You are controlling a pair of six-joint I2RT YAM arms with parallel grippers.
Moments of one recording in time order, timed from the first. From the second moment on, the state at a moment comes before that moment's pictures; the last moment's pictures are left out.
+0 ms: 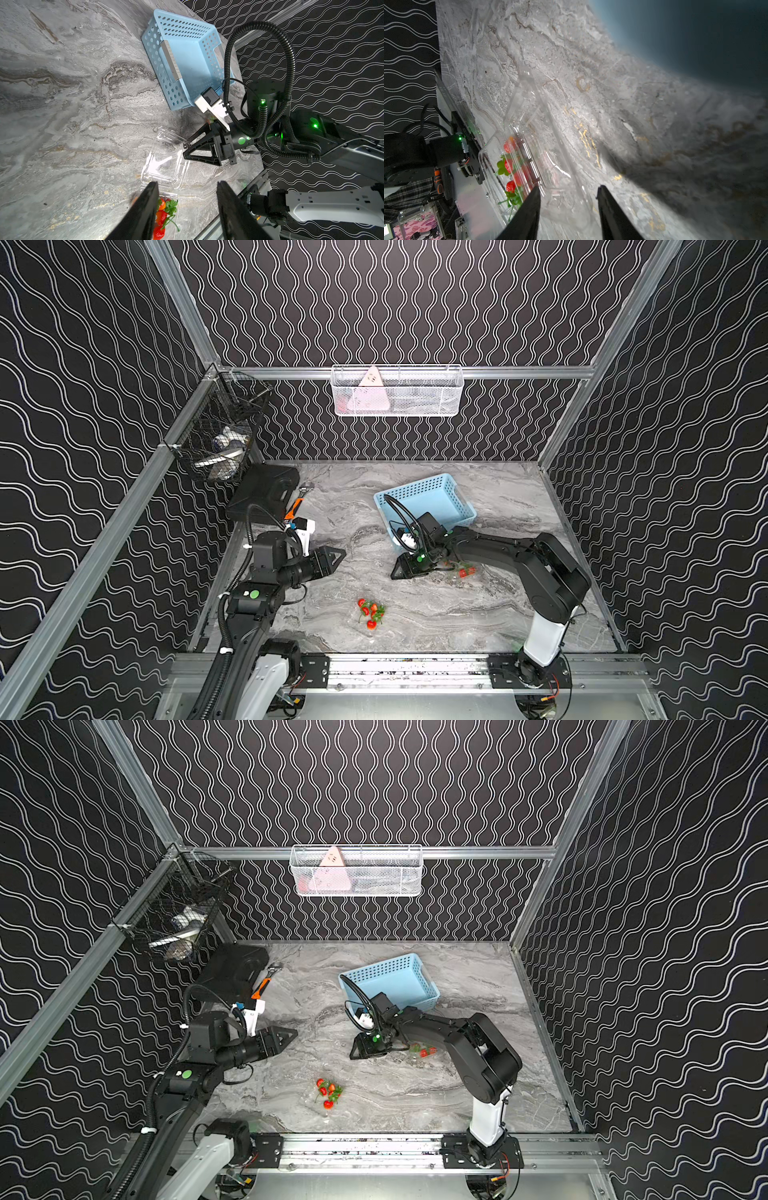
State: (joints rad) left arm -0.01 0.70 0.65 -0.57 0.64 -0.53; right arm 0.73 1.85 1.11 -0.41 -0.55 0.37
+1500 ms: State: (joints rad) left arm -0.35 0.86 0.48 -0.25 0.48 -0.68; right arm 0.66 1.28 0.78 -0.53 -0.14 0.44
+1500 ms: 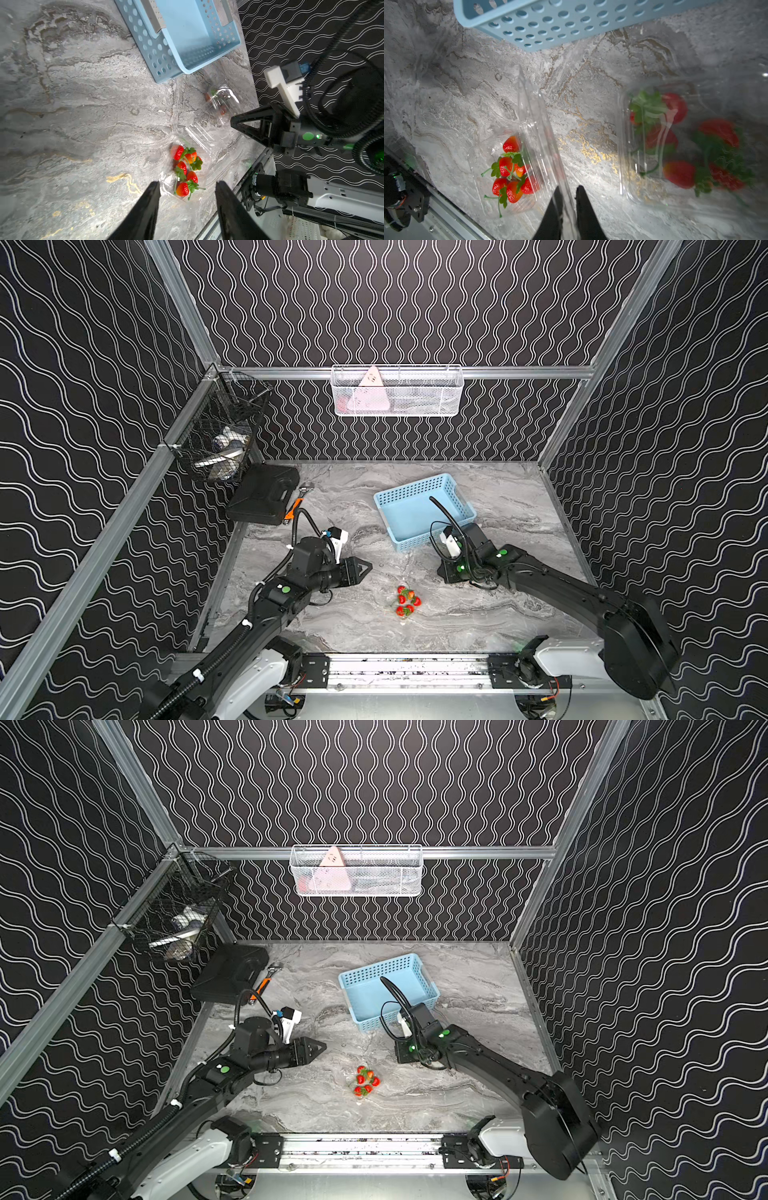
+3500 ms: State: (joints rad) left arm -0.48 0.90 0.28 -0.06 0.48 -0.74; right arm 1.16 1.62 0.95 -0.40 -0.15 0.59
